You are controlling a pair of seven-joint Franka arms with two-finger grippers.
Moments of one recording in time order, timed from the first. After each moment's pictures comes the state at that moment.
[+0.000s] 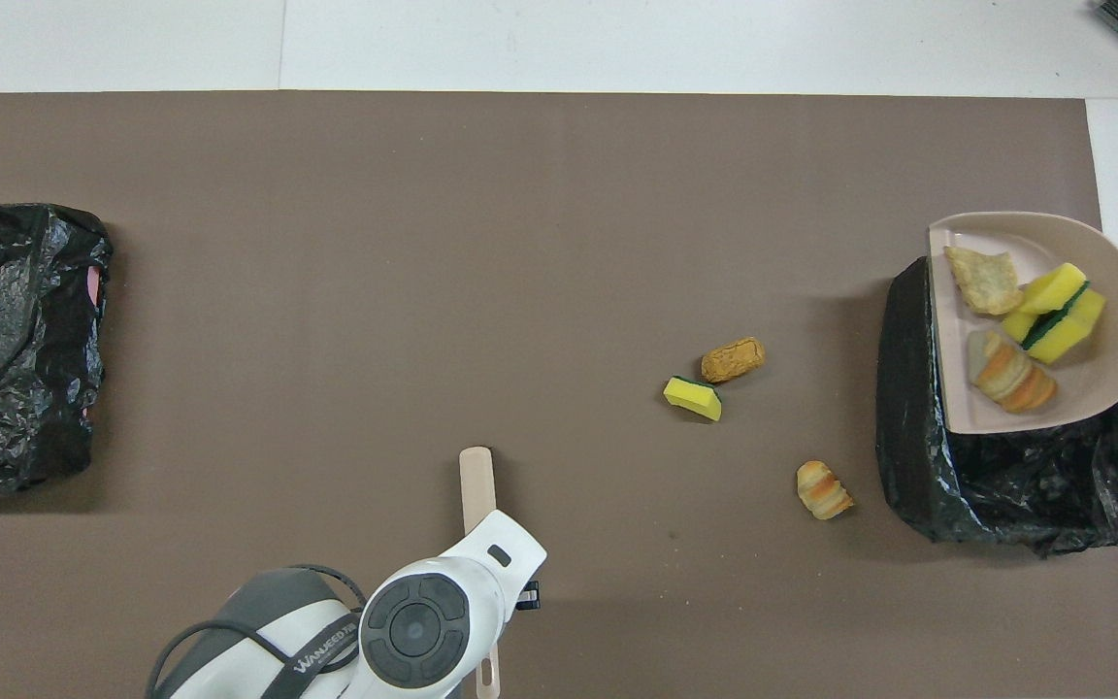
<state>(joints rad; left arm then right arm) -0.83 -0.16 -0.03 -2.48 -0.16 2.28 -0.77 -0.45 0.11 0.09 -1.69 -0.38 1.91 -1.79</state>
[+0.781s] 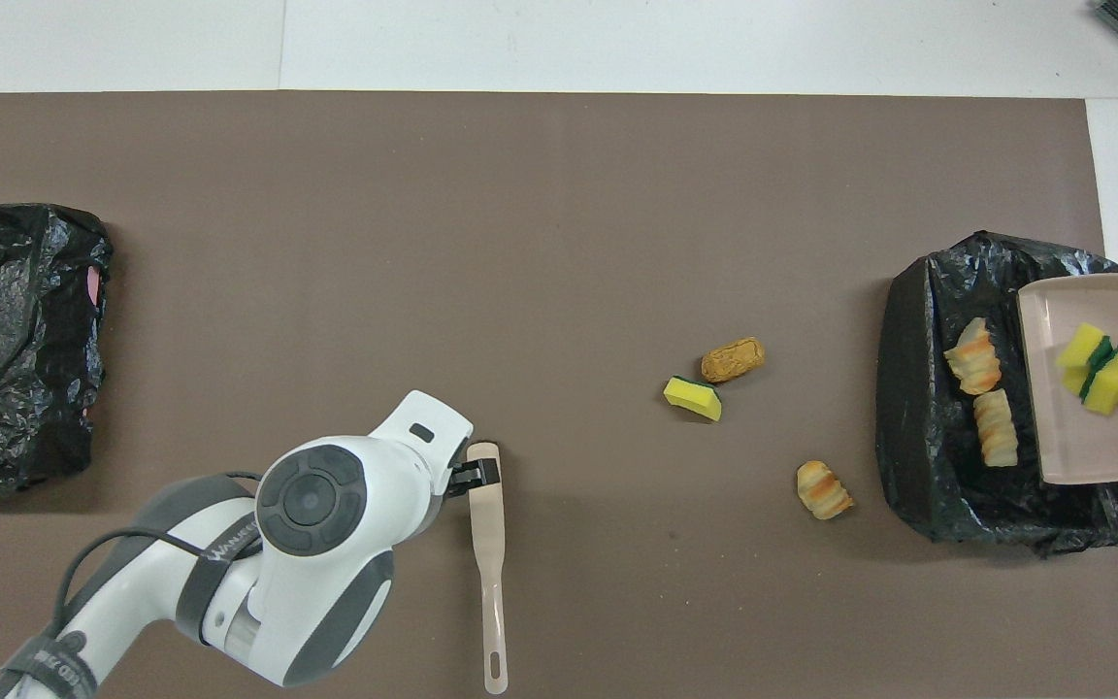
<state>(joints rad) -0.59 -0.08 0.00 -2.33 -0.09 2.29 -0.69 -0.38 -0.04 0.11 -1.91 -0.74 1.97 -1.59</state>
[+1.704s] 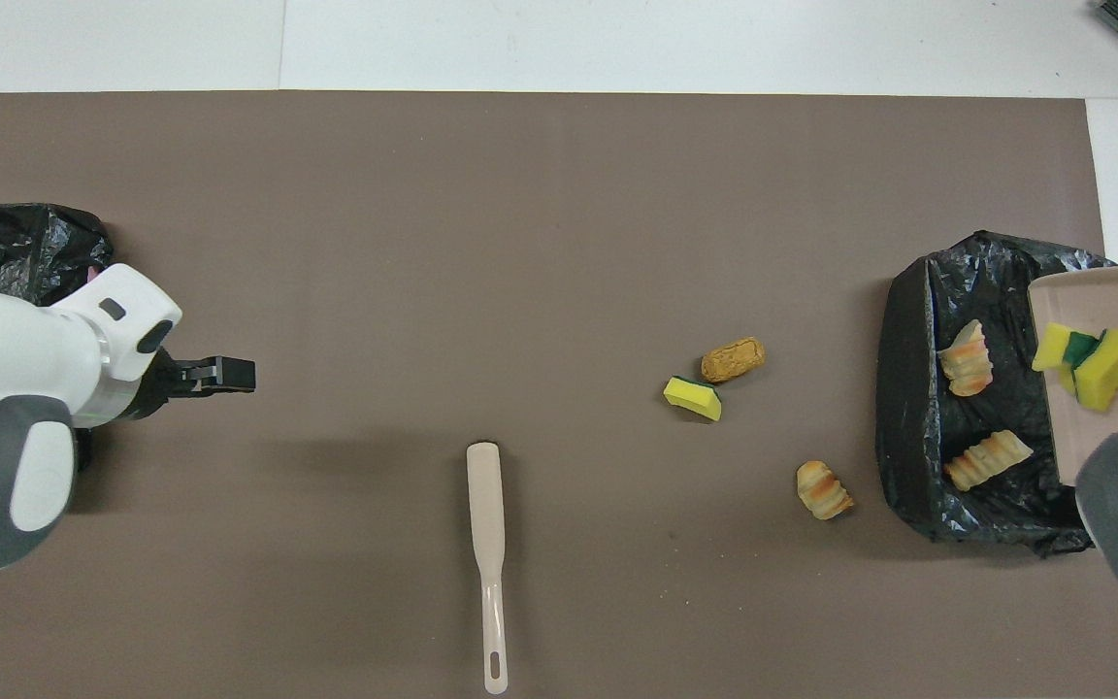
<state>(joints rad) -0.09 -0.12 0.01 -2.14 -0.08 2.05 -0.08 -0.21 -0.14 0.12 -2.00 -1.01 1.87 -1.40</state>
